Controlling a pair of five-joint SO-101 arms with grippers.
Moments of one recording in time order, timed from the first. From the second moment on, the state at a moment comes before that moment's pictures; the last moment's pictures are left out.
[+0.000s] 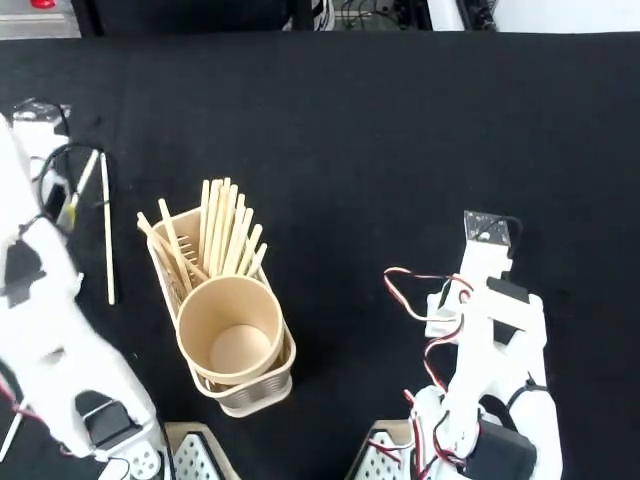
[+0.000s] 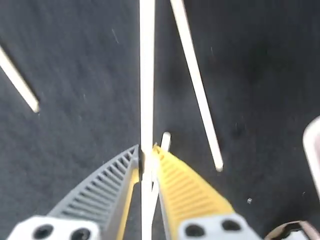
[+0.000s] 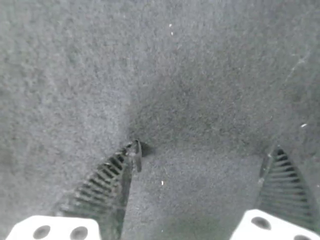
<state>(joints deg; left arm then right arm) -35.7 31.7 -31.3 100.2 -37.5 21.6 -26.5 68.7 49.9 12.1</state>
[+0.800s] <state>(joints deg) -51.0 9.5 23.3 70.4 -57.1 21.6 -26.5 68.7 49.9 12.1</state>
